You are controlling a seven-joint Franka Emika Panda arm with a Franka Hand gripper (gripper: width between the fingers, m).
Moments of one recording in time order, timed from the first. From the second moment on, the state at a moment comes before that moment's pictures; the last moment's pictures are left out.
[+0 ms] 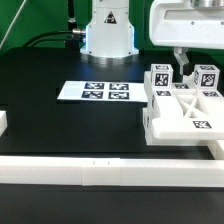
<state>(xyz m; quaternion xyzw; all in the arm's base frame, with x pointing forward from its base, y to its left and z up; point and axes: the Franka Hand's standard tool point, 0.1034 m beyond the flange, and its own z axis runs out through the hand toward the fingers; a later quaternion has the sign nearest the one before) 0.561 0.129 0.114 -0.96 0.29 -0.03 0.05</state>
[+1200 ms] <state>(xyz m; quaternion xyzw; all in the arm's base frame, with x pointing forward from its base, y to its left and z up) 0.561 0.128 0.112 -1.00 -0.01 -0.04 0.00</state>
